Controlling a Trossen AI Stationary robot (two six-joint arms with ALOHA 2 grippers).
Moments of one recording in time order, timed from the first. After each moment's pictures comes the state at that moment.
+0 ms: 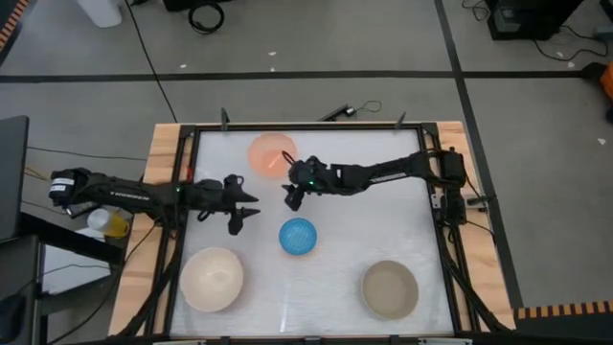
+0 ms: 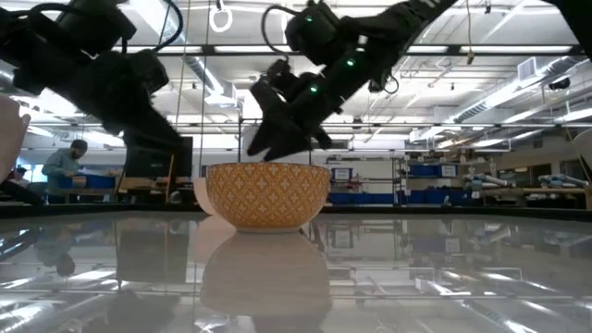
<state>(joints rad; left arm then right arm) 0.03 0.84 0.25 0.09 -0.08 -0.26 -0.11 1.96 1.30 0.03 0.23 0.30</state>
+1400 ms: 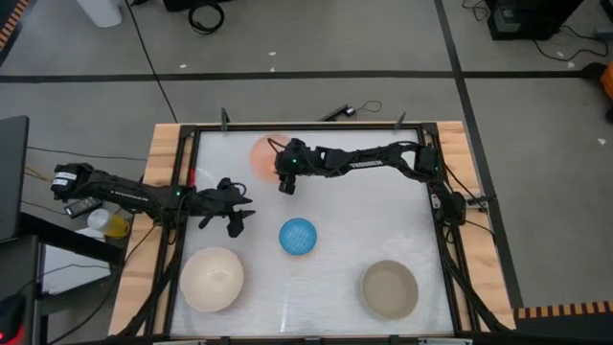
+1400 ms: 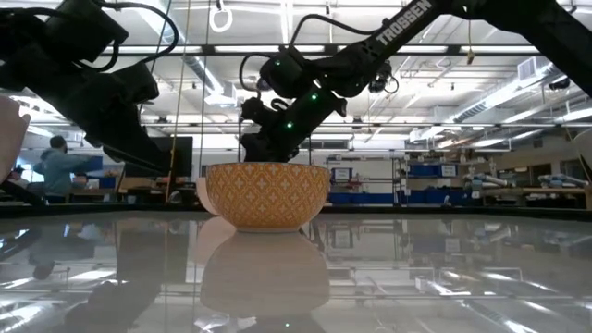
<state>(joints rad) -0.08 0.84 0.25 -0.04 -0.28 -0.36 -0.25 2.19 1.55 -0.03 0.11 -0.16</state>
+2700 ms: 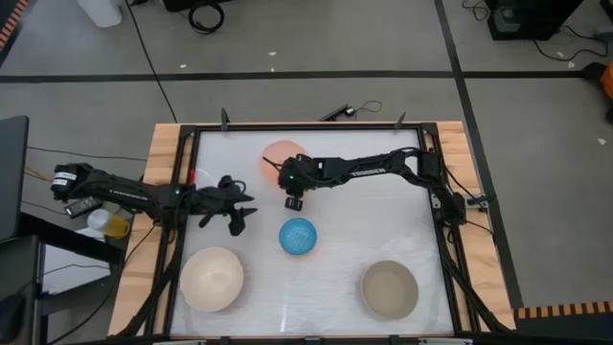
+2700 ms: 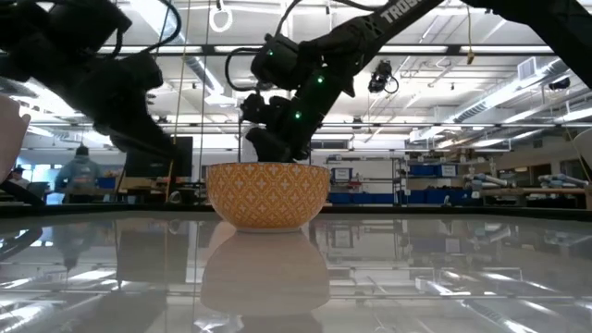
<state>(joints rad) -0.08 0.84 0.30 -0.06 -0.29 -0.35 -0.16 2.16 1.58 -0.34 0.13 -0.02</state>
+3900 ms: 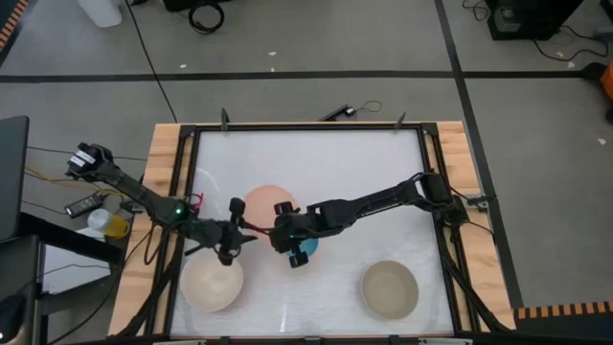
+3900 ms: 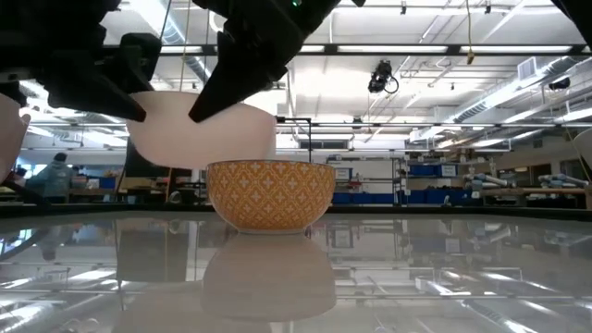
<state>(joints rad) -0.50 1.00 0.45 -0.10 -0.49 0.26 0.19 2.13 1.75 -0.46 0.08 -0.20</state>
